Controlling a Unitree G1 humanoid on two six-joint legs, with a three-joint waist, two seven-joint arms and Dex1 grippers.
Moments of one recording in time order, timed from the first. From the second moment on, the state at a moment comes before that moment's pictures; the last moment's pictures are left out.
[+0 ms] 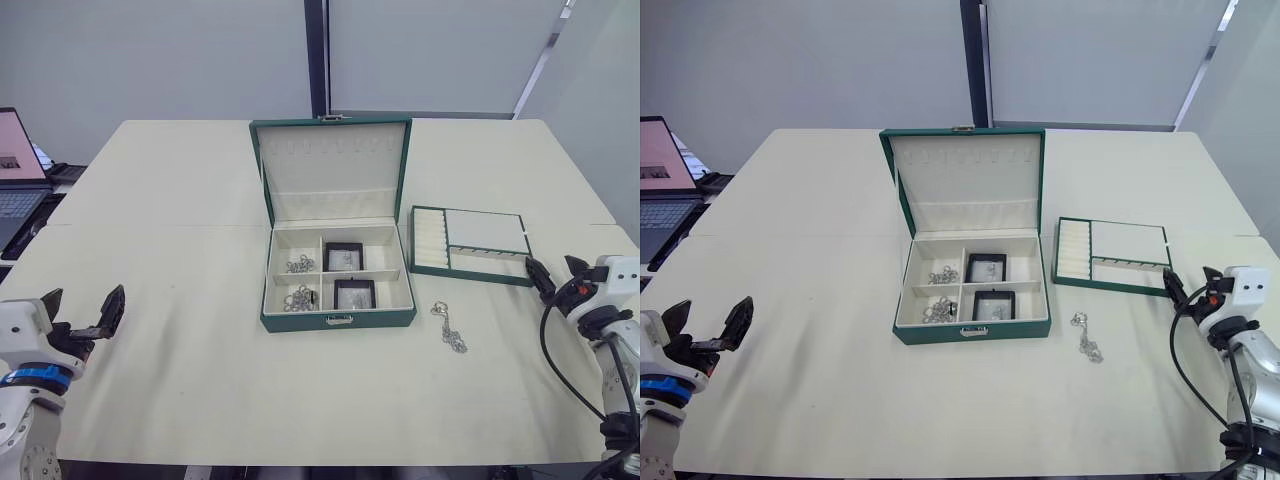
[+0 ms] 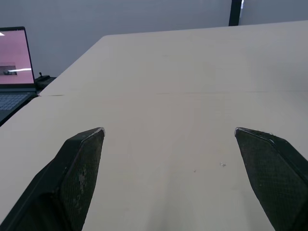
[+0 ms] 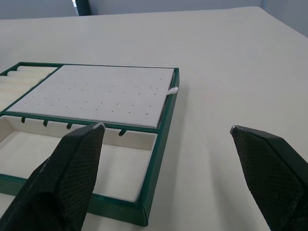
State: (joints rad) left arm 0.23 0.47 0.68 -0.21 -0.48 0.21 -0.42; right arm -0.17 -0.52 -0.49 0.24 0.39 0.16 0.58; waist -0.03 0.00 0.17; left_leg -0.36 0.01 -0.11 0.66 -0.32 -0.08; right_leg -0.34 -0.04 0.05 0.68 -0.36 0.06
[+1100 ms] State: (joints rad) left arm -0.34 0.64 -0.15 -0.44 -0.57 0.41 -0.98; right arm -0.77 -0.91 0.19 0.70 0.09 -0.01 1.44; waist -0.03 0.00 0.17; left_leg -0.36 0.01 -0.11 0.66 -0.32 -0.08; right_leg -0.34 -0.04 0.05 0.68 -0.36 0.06
